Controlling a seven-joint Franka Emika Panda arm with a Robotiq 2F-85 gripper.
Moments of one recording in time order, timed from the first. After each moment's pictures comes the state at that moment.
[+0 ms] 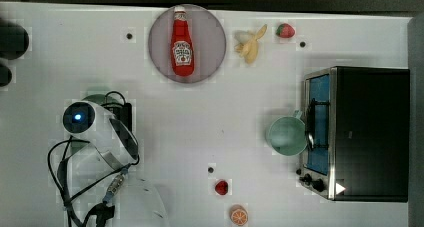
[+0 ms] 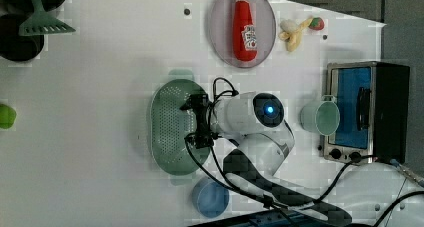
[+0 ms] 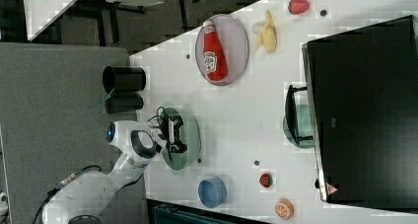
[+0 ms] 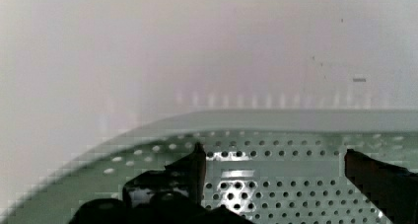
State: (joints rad) arm 0.16 0.61 0.38 -2.12 -0.23 1.00 1.42
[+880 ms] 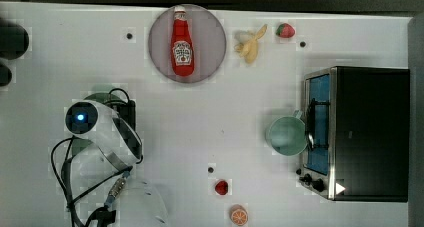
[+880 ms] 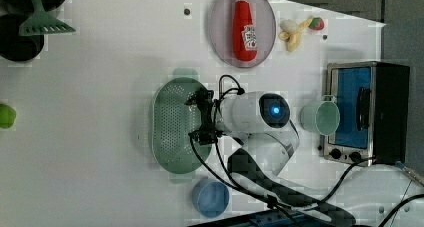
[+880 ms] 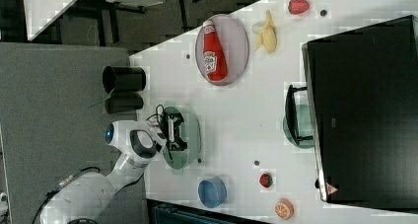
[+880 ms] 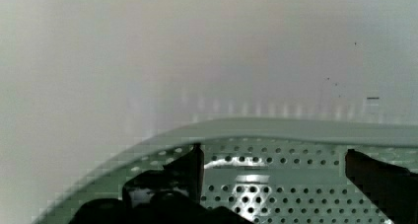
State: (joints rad) arm 0.16 0.58 0.36 -2.14 -0.24 1.04 1.43
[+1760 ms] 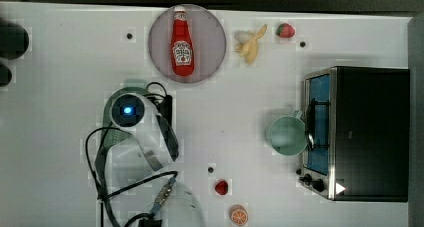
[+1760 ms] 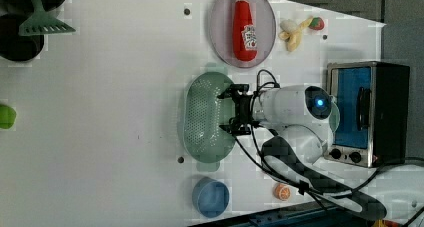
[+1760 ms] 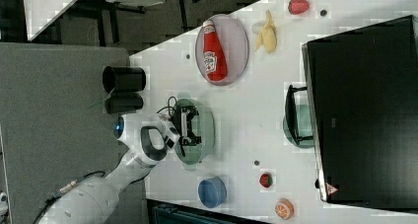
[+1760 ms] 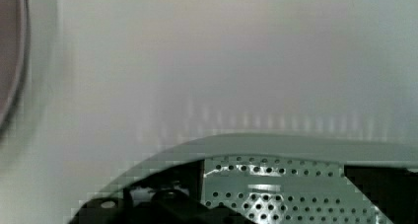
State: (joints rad) arm 0.00 0.48 0.33 -2.25 -0.21 1.05 1.28
